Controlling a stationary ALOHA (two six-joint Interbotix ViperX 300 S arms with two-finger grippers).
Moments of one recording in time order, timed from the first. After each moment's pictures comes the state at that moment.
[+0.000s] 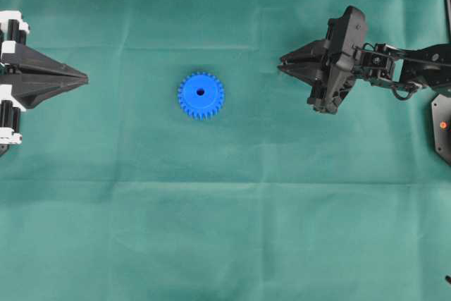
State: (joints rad) left arm 0.03 -0.94 1.18 0.01 -0.18 0.00; right arm -0.27 0.06 1.10 0.02 -0.68 -0.01
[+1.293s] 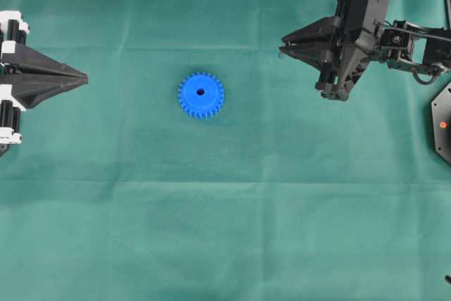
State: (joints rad) left arm 0.03 -0.94 1.18 0.01 -0.18 0.00; right arm -0.27 -0.27 1.02 0.01 -0.32 -0.01
